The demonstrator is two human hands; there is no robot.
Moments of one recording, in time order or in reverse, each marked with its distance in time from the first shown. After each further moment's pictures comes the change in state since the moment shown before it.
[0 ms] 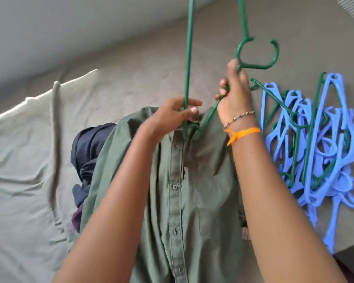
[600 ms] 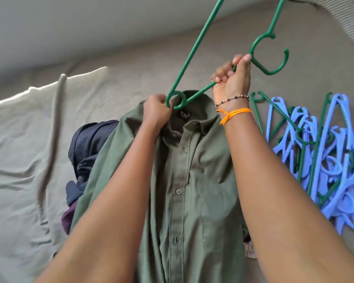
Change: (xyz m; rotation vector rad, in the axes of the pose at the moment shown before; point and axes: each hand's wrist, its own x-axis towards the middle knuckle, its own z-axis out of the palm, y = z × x) left_hand 0.042 -0.054 -0.030 0.203 0.571 -0.133; right_hand 0.029 0.011 0.044 0.296 -0.065 -0.084
